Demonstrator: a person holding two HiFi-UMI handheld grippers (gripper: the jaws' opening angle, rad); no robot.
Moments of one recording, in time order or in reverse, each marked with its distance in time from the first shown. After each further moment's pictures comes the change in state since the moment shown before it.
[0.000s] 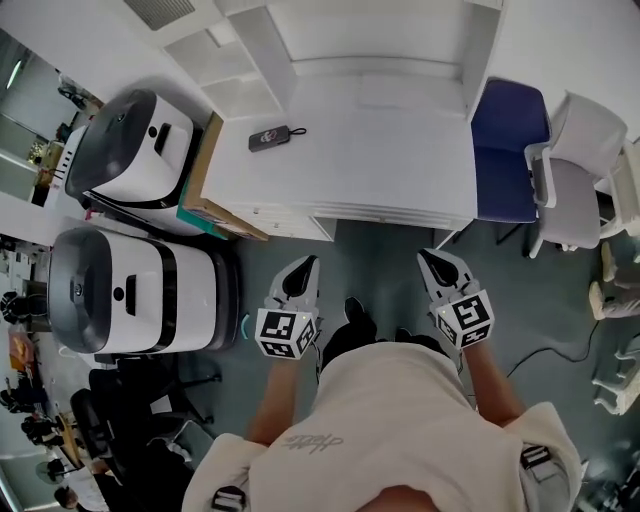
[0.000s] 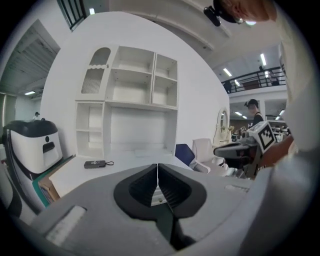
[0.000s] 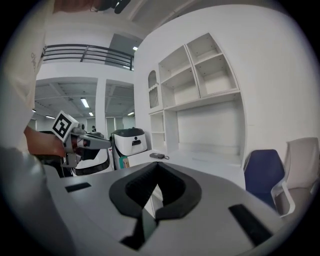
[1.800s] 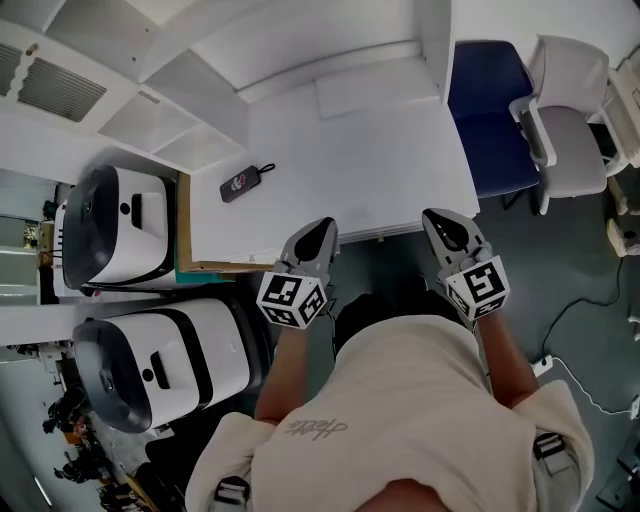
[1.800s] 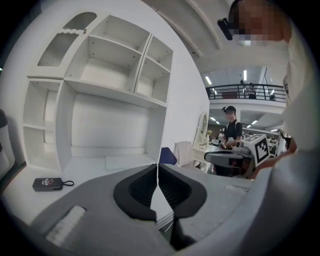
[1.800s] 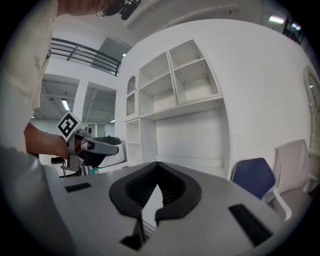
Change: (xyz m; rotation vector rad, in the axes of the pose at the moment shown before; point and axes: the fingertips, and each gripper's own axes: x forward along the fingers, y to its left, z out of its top) left arm 0.200 0.005 0.069 0.012 0.015 -0.329; right arm 0.078 -0.127 0.044 0.026 -0.125 -0.194
